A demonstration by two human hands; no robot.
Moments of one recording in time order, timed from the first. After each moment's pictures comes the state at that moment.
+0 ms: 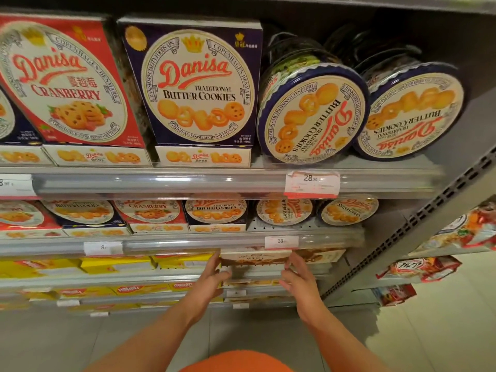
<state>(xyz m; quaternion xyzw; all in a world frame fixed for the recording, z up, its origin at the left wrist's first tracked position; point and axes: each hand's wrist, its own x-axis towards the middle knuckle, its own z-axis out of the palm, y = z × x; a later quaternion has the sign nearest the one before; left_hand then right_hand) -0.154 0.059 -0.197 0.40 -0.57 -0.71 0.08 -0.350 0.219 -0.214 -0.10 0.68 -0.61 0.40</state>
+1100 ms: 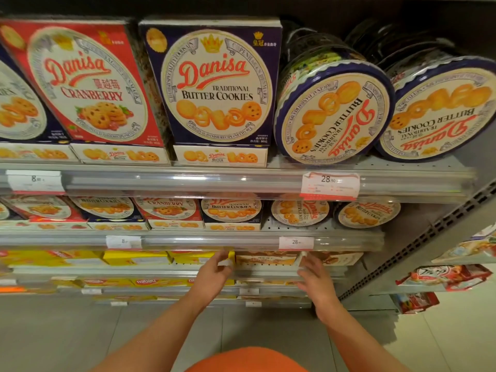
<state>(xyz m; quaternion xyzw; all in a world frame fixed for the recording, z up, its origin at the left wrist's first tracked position) -0.146 0.043 -0.188 0.48 -0.68 -0.54 0.10 -0.357 0.212 -0.202 -0.08 0.72 -0.57 0.39</state>
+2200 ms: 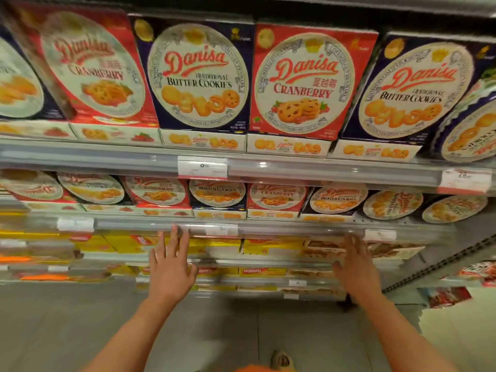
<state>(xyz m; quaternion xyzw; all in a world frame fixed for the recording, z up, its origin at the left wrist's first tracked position) 0.141 -0.116 -0.195 0.49 -0.86 -0.08 0.05 -0.217 0.127 -0.156 -0.32 0.94 -0.10 0.10</state>
